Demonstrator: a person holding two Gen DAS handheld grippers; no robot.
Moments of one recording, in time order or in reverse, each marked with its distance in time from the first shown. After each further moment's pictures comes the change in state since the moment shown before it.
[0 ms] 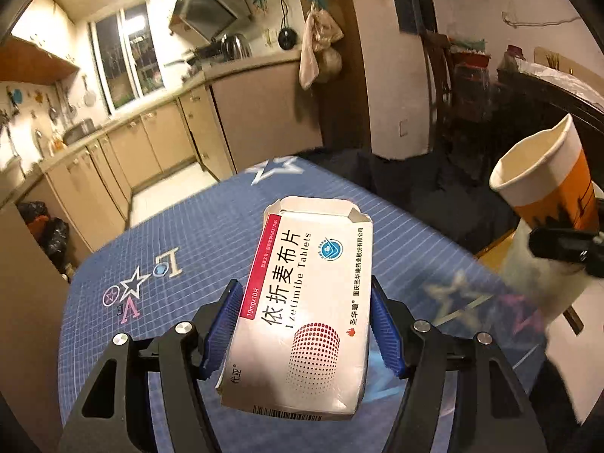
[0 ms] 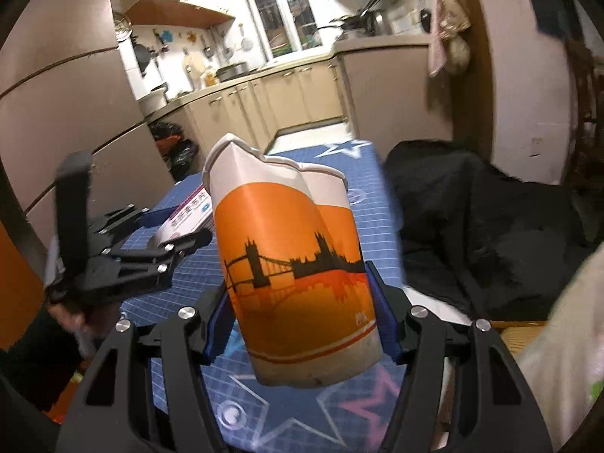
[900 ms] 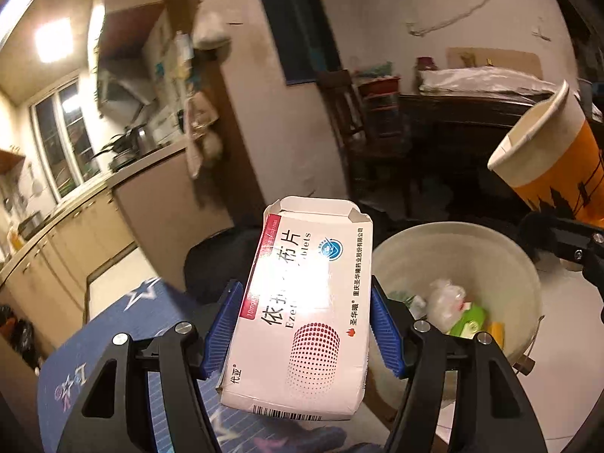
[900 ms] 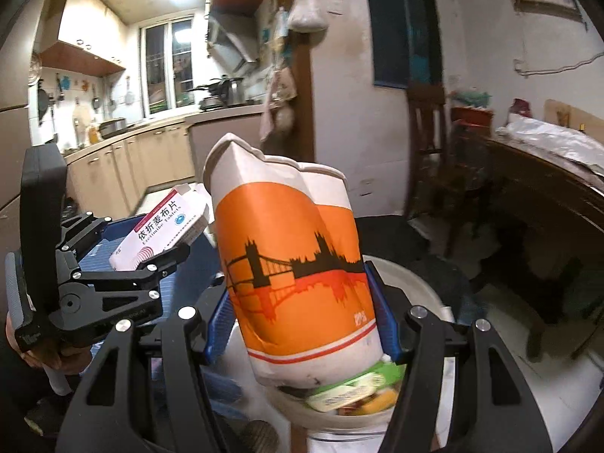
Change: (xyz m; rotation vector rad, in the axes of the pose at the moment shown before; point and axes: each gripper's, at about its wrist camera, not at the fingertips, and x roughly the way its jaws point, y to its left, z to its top) left arm -0.041 -0.294 0.115 0.211 -0.190 -0.181; right arm -0.194 -0.136 -0.019 0.085 -0.202 -0.524
